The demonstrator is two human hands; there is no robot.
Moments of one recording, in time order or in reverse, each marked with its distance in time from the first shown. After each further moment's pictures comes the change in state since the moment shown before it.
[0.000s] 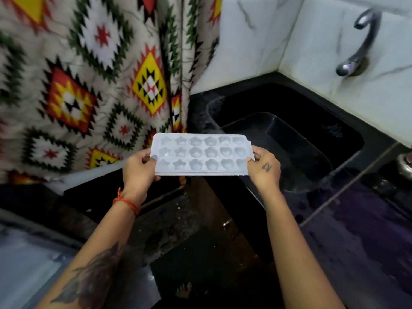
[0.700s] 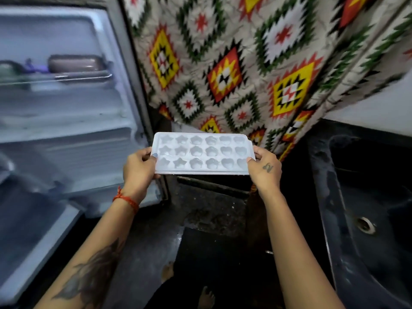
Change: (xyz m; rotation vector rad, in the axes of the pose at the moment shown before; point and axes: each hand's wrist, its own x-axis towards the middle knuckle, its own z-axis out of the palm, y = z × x) left_hand -0.113 -0.092 -0.147 -0.156 0.681 -0.231; right_hand -0.070 -0.077 0.114 -0.081 -0.567 -0.479
